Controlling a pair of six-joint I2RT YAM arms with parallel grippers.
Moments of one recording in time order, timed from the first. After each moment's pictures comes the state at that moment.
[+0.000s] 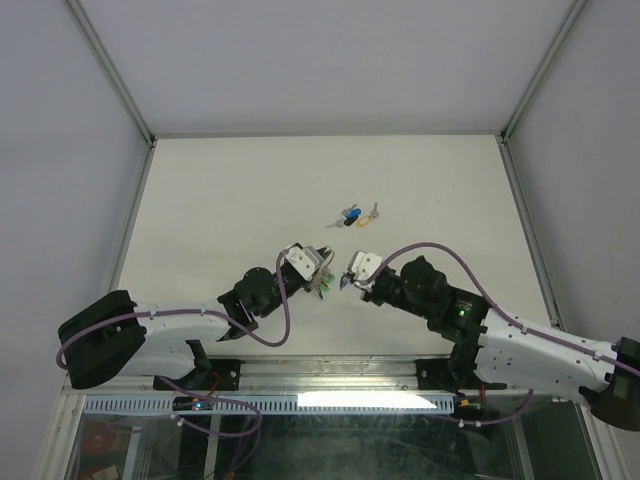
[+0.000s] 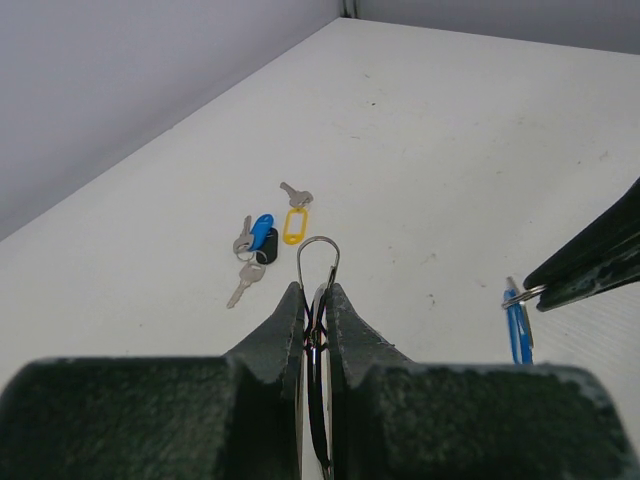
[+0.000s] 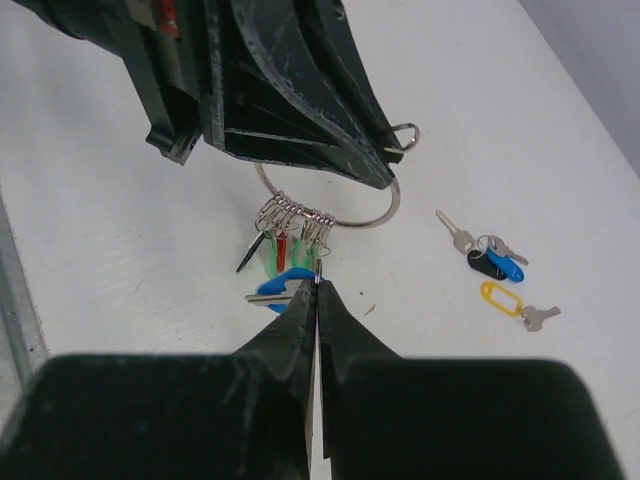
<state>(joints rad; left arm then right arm) -1.04 1.24 0.37 0.92 -0.23 0.20 1.05 0.76 0.54 -0.08 0.02 -0.30</state>
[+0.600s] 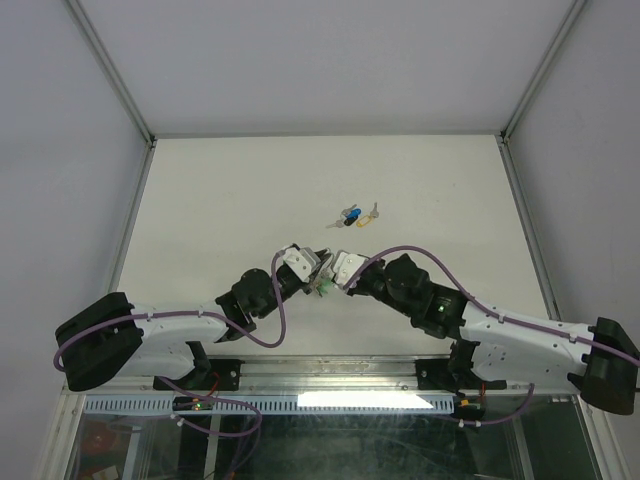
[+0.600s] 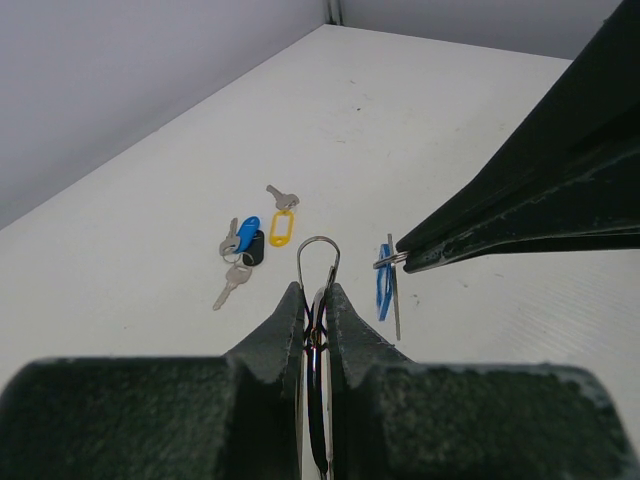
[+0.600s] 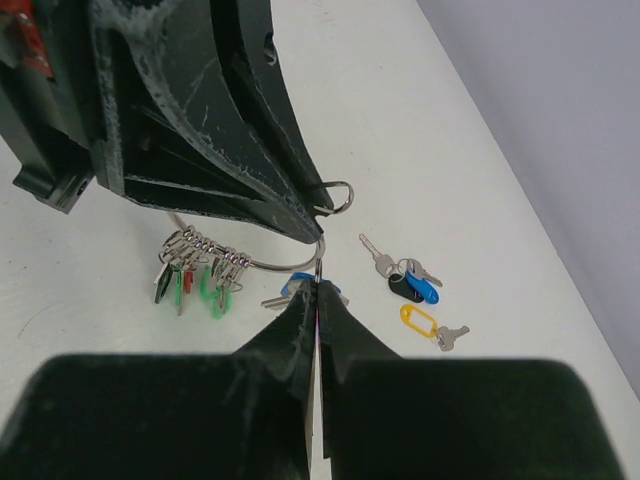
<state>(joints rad) -1.04 1.22 0.35 0.93 -0.20 0.18 1.11 0.93 0.55 0.13 0.20 -0.50</state>
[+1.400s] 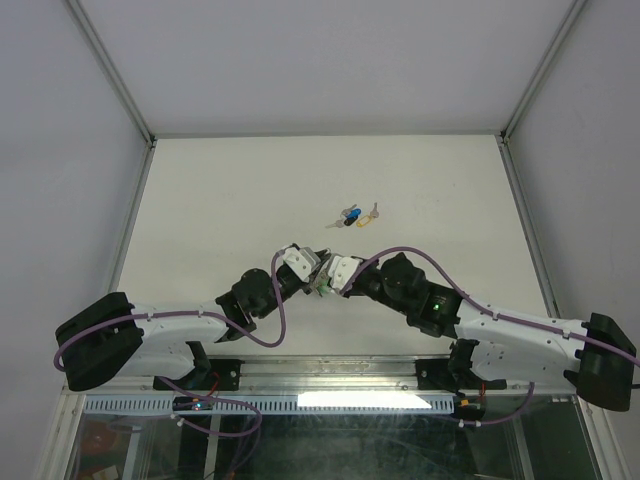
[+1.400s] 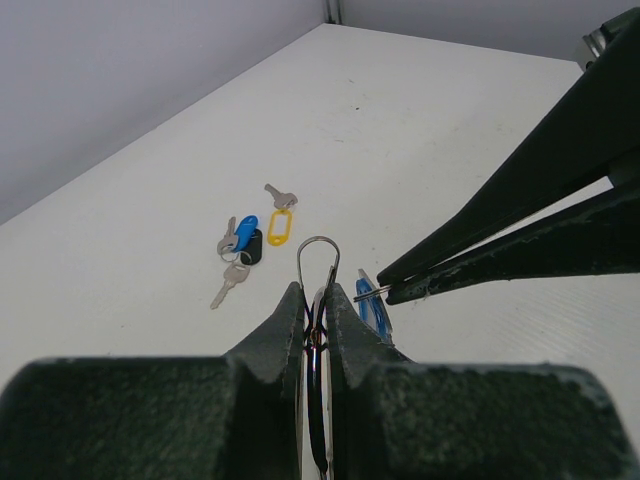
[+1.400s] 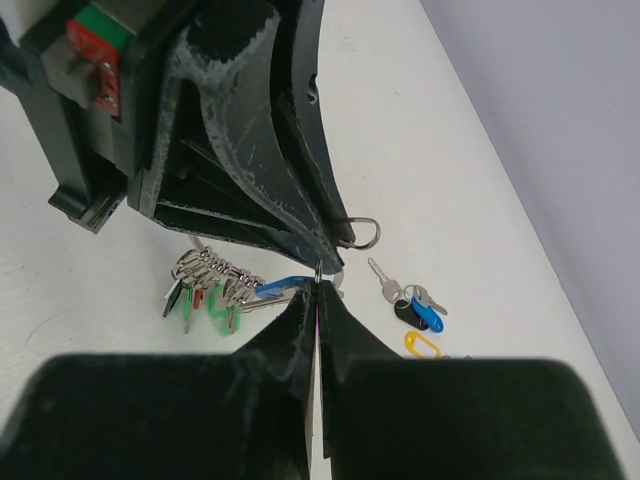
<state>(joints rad) -1.04 1.22 0.35 0.93 -0.20 0.17 1.11 0.98 0.56 0.17 0.13 -0.54</state>
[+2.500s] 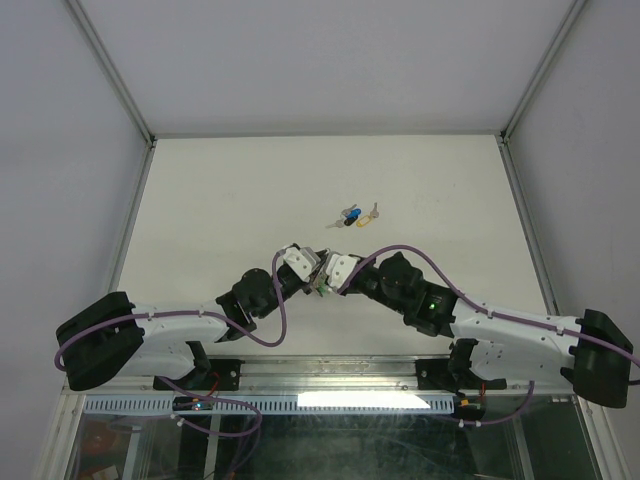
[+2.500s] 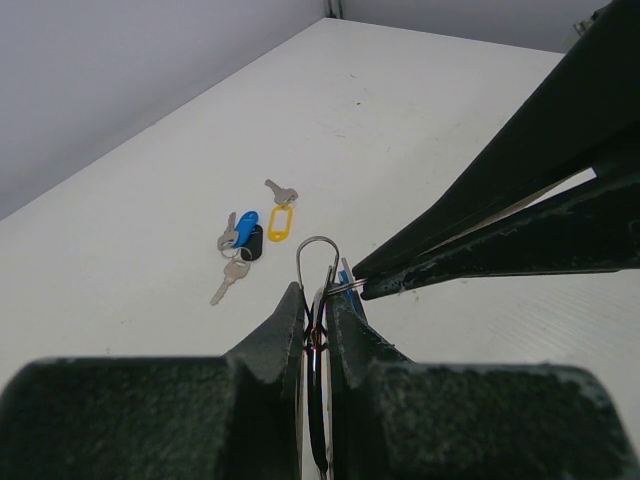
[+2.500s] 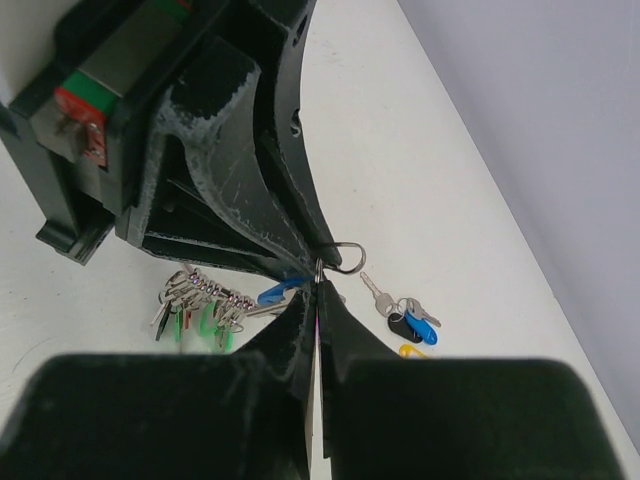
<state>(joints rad) -1.04 1.22 0.35 0.93 -0.20 0.16 1.12 1.01 0.56 0.24 0.15 -0.54</state>
